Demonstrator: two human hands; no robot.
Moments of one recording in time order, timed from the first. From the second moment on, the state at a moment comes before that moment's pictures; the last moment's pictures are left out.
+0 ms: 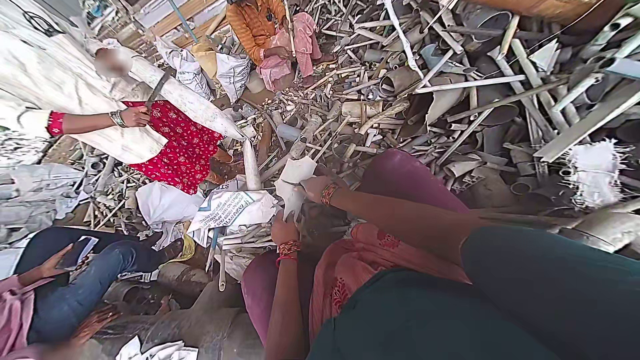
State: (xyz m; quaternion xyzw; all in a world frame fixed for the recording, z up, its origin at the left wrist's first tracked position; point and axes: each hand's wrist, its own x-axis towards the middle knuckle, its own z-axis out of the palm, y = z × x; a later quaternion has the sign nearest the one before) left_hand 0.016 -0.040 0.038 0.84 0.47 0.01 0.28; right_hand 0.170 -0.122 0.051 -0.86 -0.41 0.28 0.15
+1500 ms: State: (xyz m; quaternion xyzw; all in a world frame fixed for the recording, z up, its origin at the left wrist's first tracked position) left_hand 0.013 -0.040 0.034 0.81 0.50 0.07 0.30; right_hand 0.170 -0.121 0.038 -0.84 -0.43 0.28 0.16
